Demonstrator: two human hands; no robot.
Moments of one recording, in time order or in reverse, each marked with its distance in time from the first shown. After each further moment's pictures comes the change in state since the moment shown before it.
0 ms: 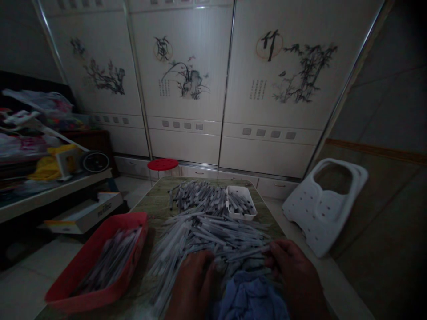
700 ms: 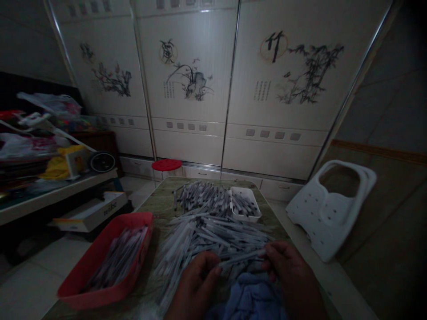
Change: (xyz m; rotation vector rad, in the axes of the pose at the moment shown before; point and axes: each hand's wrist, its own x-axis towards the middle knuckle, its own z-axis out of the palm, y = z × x) left_hand 0.002 0.014 -0.020 -0.576 -0.130 -0.232; right_hand -0.005 -0.005 0.015 0.029 -0.106 0.011
